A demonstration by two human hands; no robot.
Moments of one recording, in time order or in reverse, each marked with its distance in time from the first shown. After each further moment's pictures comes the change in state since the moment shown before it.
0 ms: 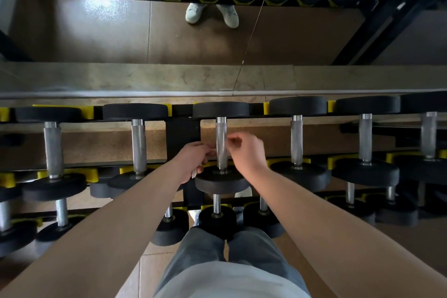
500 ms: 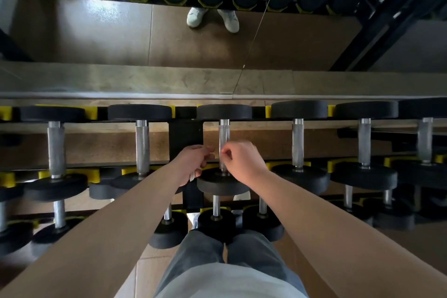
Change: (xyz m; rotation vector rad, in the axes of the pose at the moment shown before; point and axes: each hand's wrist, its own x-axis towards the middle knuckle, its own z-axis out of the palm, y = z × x) left_hand -0.007 -0.002 -0.008 0.036 0.042 -0.020; right_hand -0.005 -0.004 0.004 -0.330 -0.152 -0.262
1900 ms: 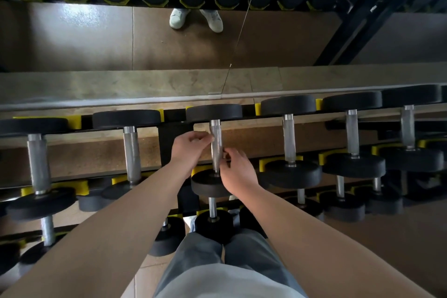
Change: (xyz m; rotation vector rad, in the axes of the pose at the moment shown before) left_hand -0.002 0.016 0.011 -0.020 0.103 0.406; right_hand -0.022 -0.001 0.026 0.247 0.063 0.391
